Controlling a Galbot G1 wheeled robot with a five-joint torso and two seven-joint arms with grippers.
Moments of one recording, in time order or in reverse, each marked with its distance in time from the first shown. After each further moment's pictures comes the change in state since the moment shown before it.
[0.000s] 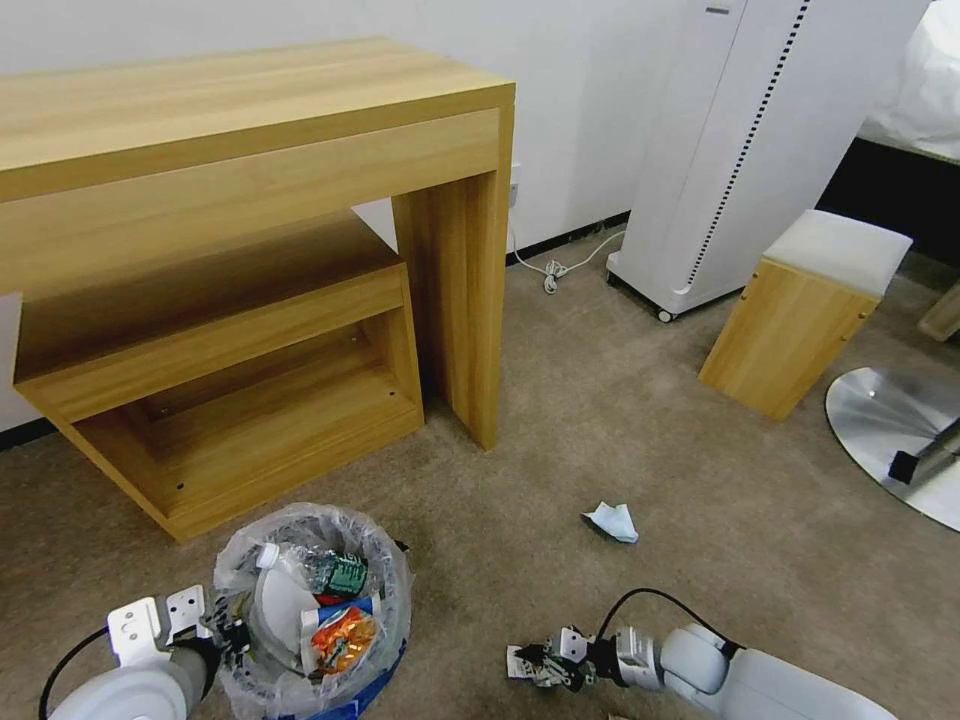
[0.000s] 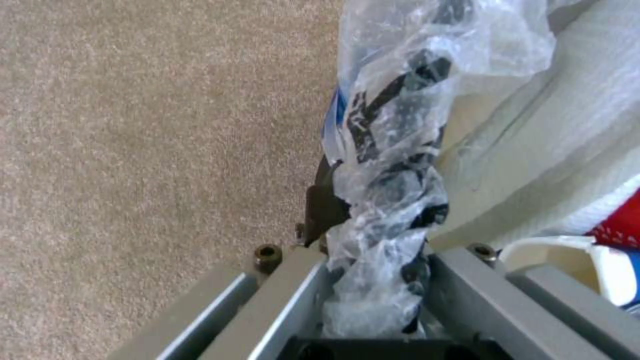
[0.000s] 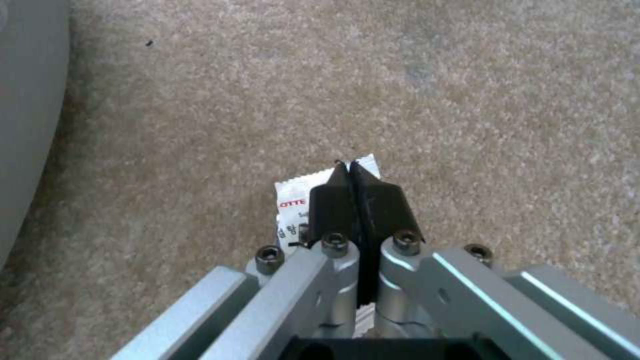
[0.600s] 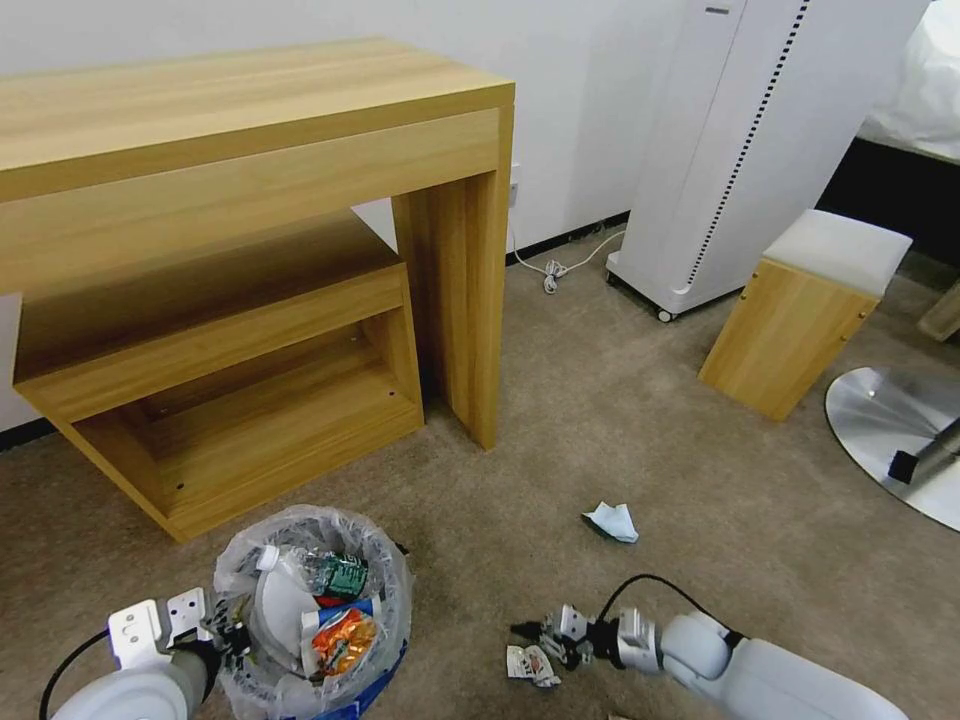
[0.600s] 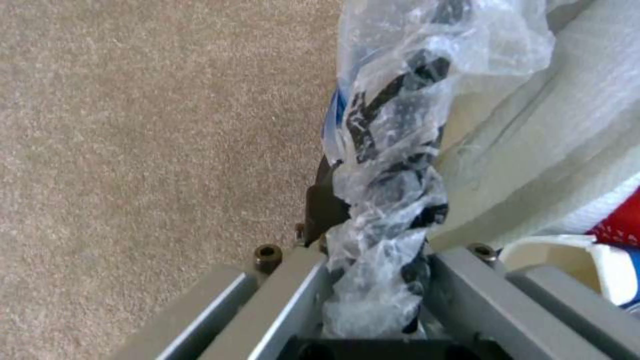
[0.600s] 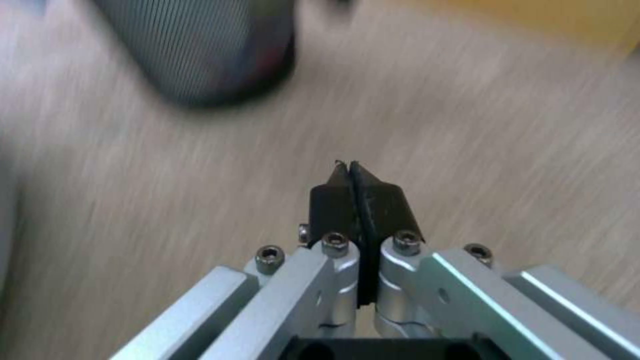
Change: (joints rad) left arm 0.010 -0.007 0.004 -0.002 0.011 0.000 0.000; right arm 0.006 -0.020 0.132 0.131 0.152 0.032 -0.021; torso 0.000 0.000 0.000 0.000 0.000
